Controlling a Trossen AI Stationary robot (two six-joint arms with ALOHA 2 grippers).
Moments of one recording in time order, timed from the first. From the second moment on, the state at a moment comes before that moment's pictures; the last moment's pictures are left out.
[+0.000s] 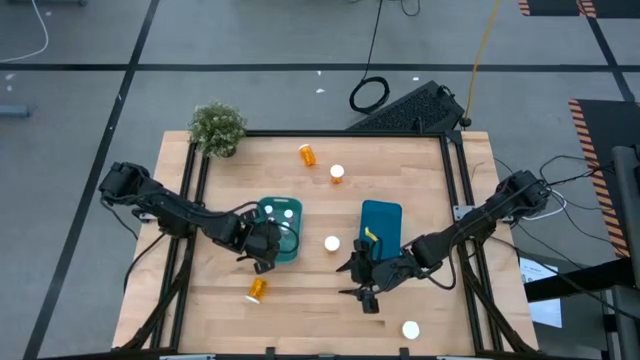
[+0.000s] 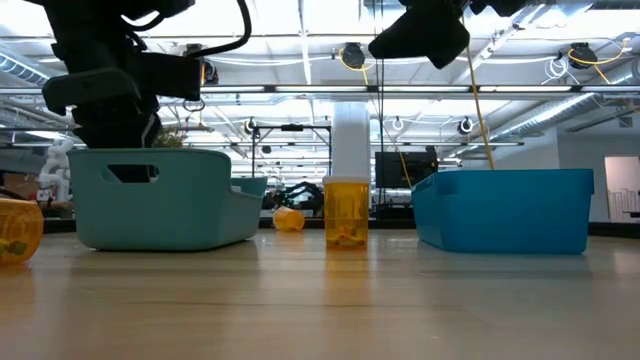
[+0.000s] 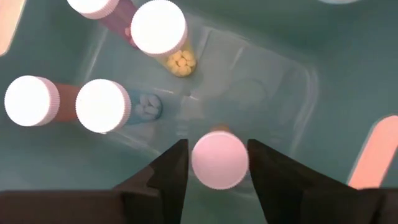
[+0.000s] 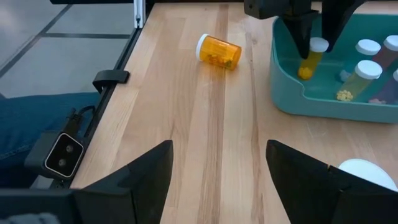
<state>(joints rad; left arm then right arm) -0.33 1.49 0.86 -0.69 -0.27 -0.62 0.51 1.59 0.96 0.02 0.28 0.30</state>
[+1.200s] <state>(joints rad) -0.71 1.49 1.22 -0.98 -0.59 -0.84 0.52 1.57 0.96 0.01 0.29 0.27</state>
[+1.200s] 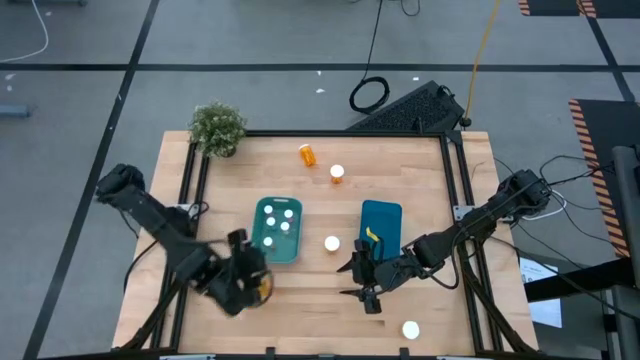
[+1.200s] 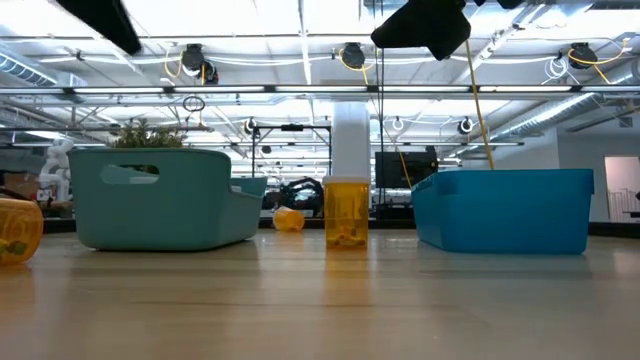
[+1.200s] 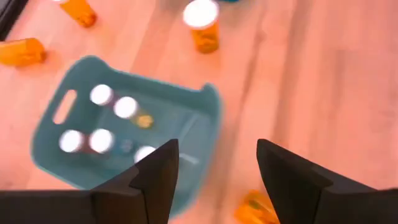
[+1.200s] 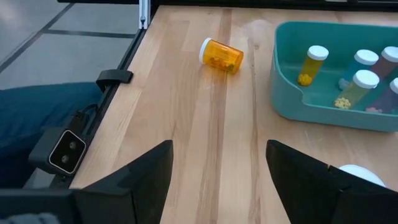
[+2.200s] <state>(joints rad) -1.13 1.93 1.22 -0.93 -0.57 -1.62 0.47 1.57 0.96 0.08 0.29 0.21</state>
